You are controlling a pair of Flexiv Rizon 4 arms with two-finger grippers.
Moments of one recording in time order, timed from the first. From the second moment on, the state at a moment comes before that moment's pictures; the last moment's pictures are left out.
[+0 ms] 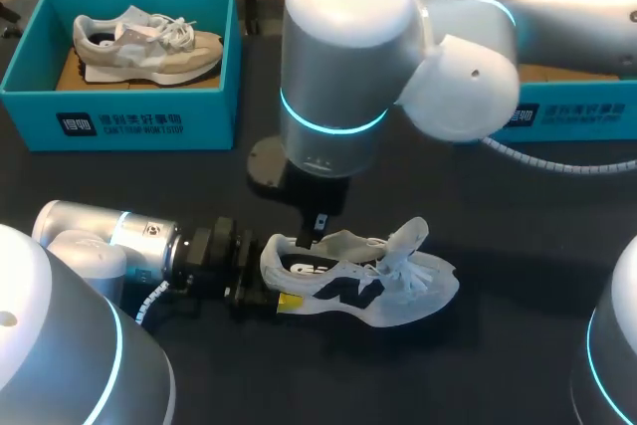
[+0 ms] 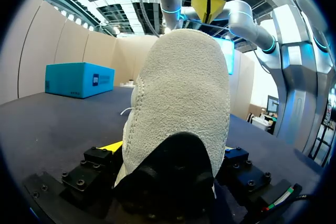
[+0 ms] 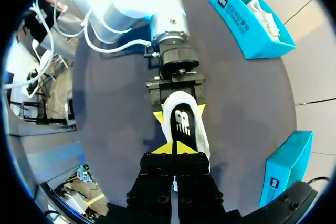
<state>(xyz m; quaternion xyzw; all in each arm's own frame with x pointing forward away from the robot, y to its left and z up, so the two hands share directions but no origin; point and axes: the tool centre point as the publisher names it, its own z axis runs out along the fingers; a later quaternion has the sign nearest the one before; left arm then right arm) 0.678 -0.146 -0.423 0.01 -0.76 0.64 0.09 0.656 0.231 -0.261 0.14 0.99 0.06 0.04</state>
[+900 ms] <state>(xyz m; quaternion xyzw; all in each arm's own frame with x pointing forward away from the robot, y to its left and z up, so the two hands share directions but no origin) 0.678 -0.146 -0.423 0.01 -0.76 0.64 0.09 0.673 0.269 -0.331 0.07 1.00 0.01 -0.01</state>
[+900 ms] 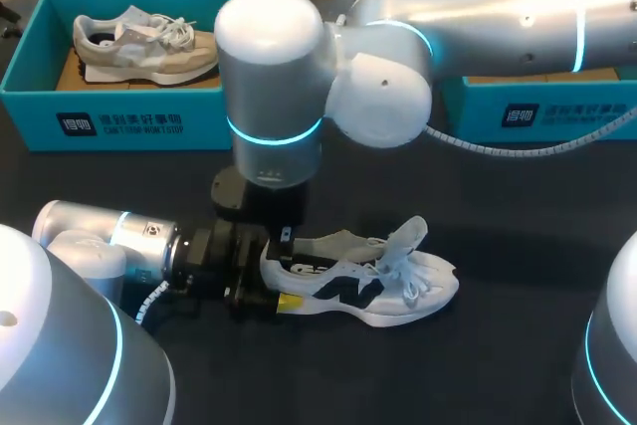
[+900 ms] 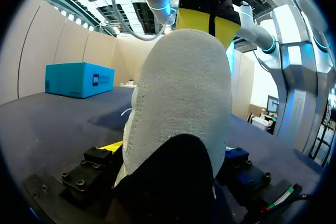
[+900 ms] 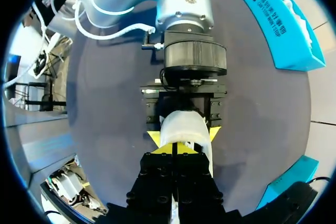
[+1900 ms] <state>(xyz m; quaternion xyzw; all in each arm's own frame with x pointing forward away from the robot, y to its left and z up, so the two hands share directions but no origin) 0.678 -0.146 -0.423 0.01 -0.76 0.64 0.09 0.679 0.238 -0.338 0.07 1.00 0.00 0.03</state>
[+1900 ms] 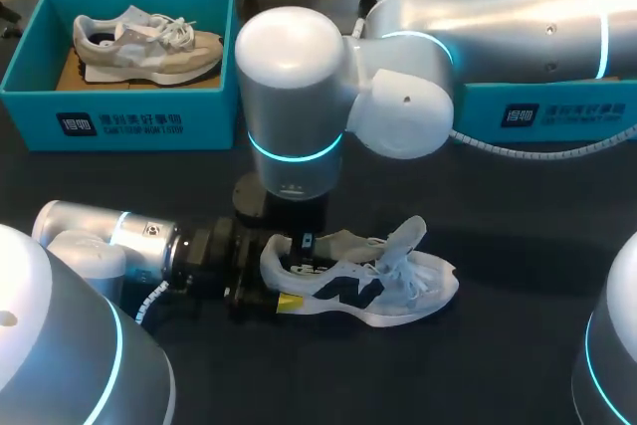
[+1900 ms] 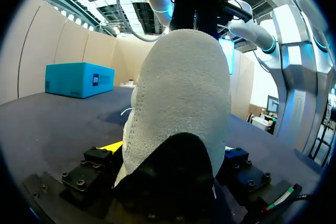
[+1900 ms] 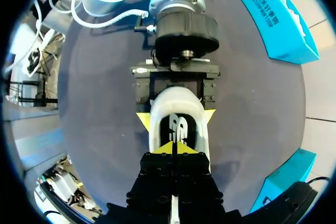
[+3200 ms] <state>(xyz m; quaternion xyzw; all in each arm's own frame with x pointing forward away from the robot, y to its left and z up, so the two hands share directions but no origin) 0.678 -0.146 -0.423 0.01 -0.76 0.64 0.09 0.677 0.189 -0.388 0.14 0.99 0.00 0.01</state>
